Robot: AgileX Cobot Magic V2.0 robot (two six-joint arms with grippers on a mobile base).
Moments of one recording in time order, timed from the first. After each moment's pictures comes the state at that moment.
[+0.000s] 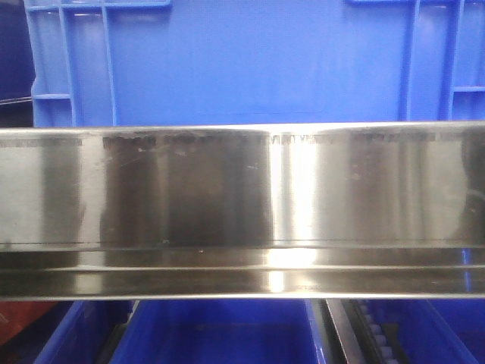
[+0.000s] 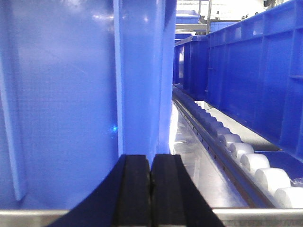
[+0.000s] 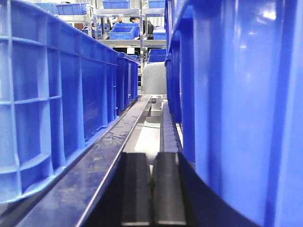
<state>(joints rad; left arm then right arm) -0.13 0.01 0.00 0.01 0.04 -0.01 0.07 0.00 0.00 0.10 -0.01 -0.05</state>
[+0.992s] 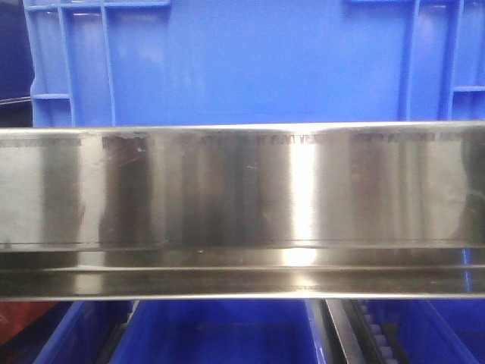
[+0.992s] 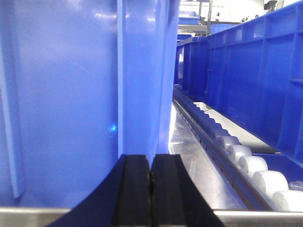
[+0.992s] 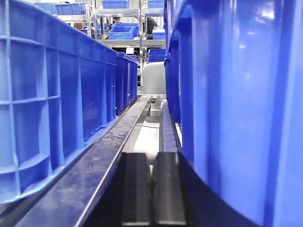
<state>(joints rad) -0.13 0.01 0.00 0.01 0.04 -0.03 0.07 0.00 0.00 0.10 -0.01 -0.05</state>
